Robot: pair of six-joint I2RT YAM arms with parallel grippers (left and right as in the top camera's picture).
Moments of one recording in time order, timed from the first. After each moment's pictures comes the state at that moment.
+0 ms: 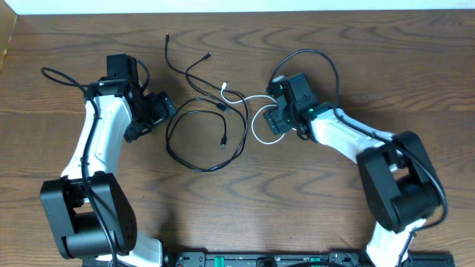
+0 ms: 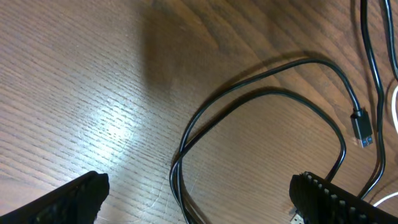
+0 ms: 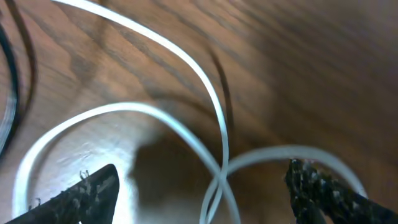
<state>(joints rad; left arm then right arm) 0.11 1.71 1.27 -0.91 0.10 -0.43 0.46 1.96 1.13 -0.16 -0.02 -0.12</state>
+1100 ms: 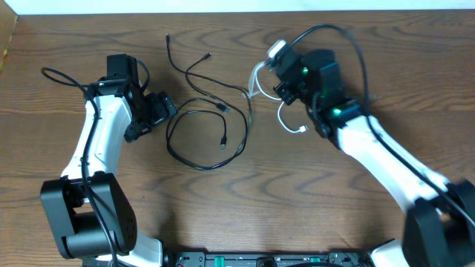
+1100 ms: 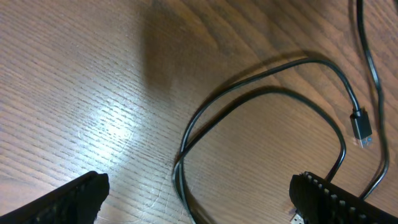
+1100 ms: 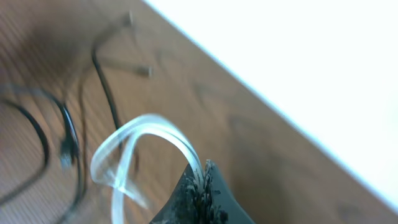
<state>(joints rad) 0.11 1.71 1.27 -0.91 0.10 -0.43 0.43 1.64 1.12 0.07 -0.12 -0.37</state>
